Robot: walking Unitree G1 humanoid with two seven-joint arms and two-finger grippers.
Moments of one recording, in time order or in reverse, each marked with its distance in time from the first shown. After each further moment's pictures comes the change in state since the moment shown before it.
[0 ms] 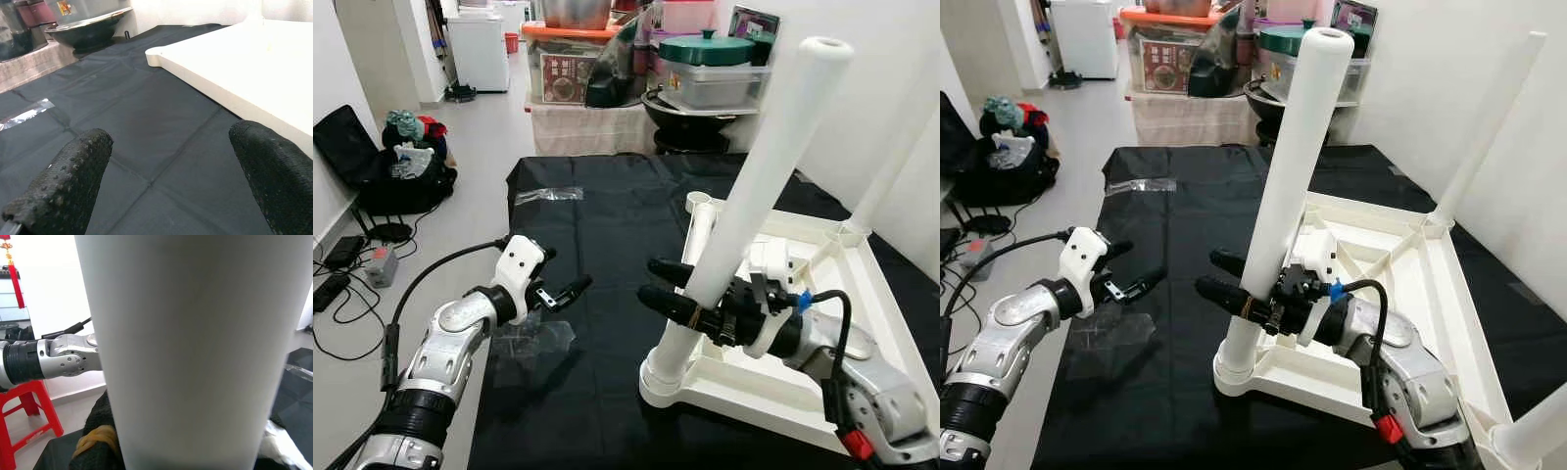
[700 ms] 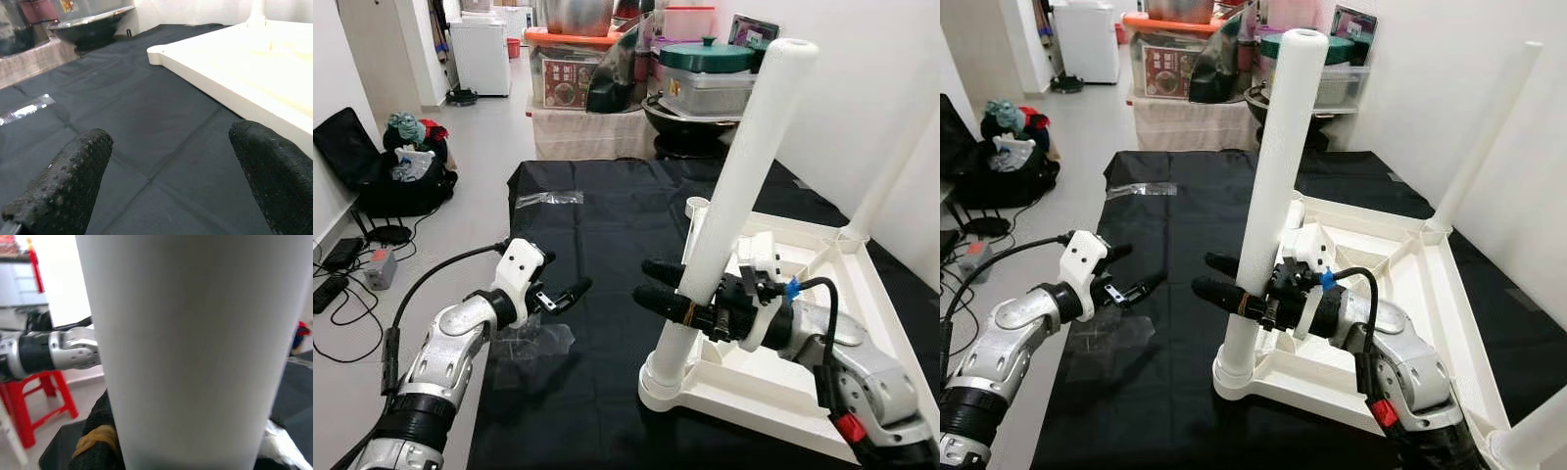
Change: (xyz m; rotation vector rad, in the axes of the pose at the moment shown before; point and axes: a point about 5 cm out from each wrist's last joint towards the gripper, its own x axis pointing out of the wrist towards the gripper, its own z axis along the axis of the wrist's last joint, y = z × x) left arm -0.004 -0.004 -0.009 -0.023 0.025 0.005; right arm 0.008 -0.002 0.000 0.001 0.058 0.102
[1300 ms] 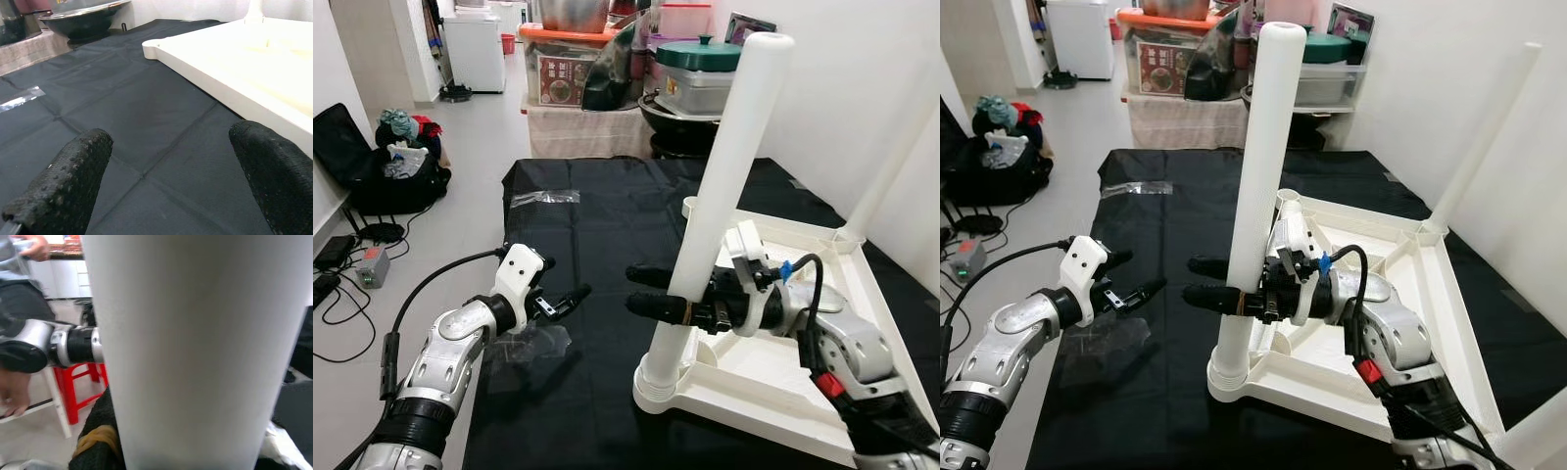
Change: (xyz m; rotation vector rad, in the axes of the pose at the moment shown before) left arm -0.002 -0.002 -0.001 -0.009 0.010 -0.010; right arm 0.010 -0.022 0.006 -0.009 -0.002 0.265
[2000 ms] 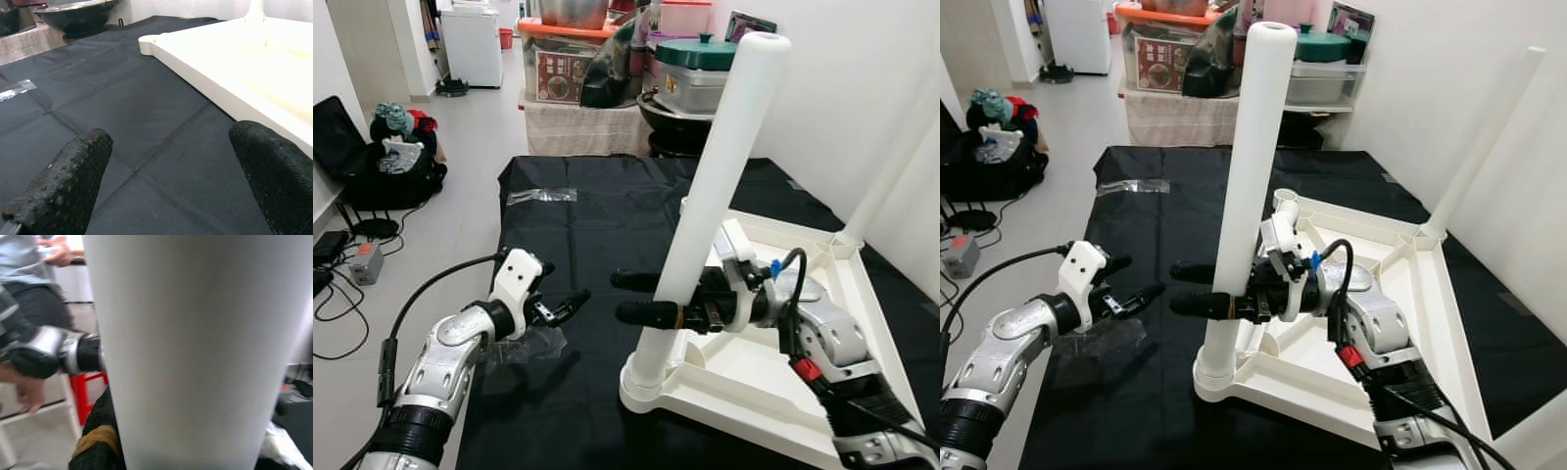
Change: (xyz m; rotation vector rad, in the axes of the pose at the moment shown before) left arm -0.003 -0.003 -0.003 -0.016 0.014 -0.002; right arm 0.015 -0.007 -0.005 0.004 -0.047 0.001
